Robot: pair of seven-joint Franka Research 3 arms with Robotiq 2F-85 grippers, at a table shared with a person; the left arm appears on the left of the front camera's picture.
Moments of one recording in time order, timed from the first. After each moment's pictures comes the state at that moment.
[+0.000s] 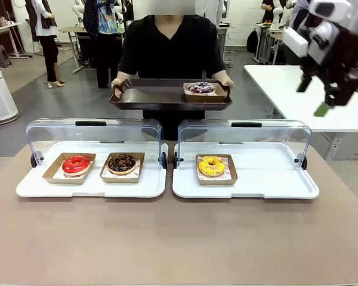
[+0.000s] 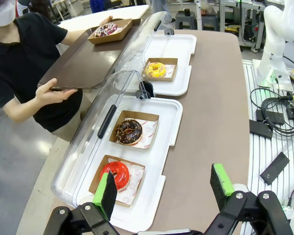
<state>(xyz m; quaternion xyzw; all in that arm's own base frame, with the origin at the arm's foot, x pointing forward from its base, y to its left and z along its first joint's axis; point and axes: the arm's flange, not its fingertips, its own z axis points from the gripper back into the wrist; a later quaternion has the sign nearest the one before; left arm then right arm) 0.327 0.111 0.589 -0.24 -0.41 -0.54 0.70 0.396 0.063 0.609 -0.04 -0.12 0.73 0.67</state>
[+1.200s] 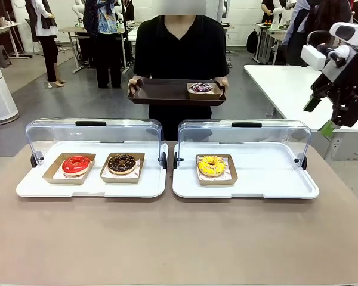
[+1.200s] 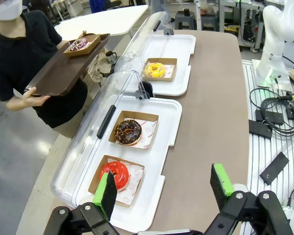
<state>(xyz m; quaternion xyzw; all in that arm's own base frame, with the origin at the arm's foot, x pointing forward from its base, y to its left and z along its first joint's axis) 0.327 0.111 0.589 -0.24 -0.41 -0.54 0.70 0.405 0.012 0.570 0.09 -0.18 0.69 0.70</state>
